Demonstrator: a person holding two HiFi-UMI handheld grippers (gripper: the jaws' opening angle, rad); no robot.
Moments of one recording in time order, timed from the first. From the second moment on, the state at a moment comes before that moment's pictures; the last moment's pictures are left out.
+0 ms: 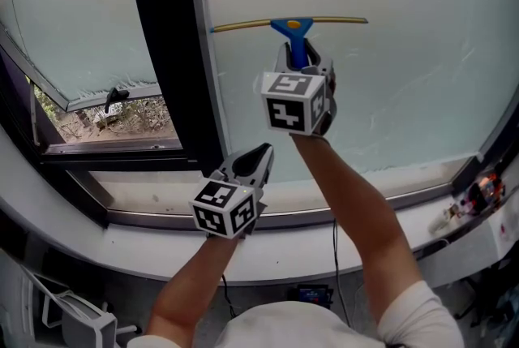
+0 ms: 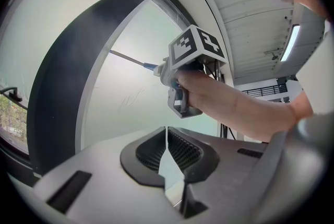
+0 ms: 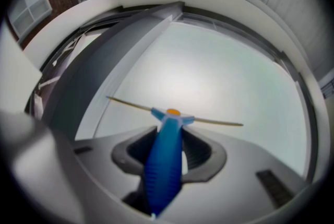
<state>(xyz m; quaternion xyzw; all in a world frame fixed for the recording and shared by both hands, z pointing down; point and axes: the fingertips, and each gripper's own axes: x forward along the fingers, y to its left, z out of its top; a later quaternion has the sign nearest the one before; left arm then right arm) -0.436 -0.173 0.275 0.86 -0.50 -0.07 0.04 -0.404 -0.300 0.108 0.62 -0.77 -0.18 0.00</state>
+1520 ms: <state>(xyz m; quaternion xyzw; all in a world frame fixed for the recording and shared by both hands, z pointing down) -0.441 -0.165 0.324 0.86 -0.50 -0.05 0.08 -0.403 -0.297 0.177 0.62 -0.77 -0.16 0.03</state>
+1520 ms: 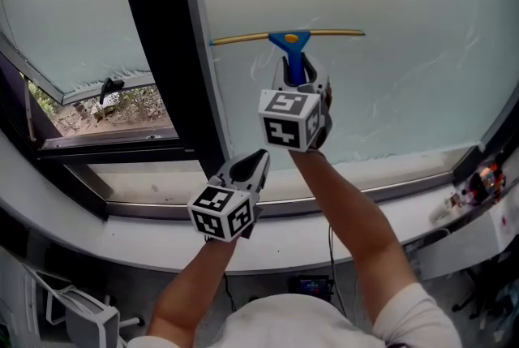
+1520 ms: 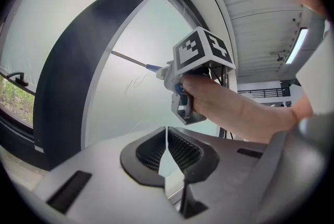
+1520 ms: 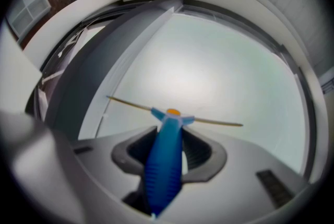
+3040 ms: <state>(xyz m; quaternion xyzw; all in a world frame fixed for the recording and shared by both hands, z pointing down) -0.445 -0.160 0.400 0.85 -0.50 -0.02 0.15 -0.404 -0.294 0.274 0.62 -0.77 -0.14 0.05</state>
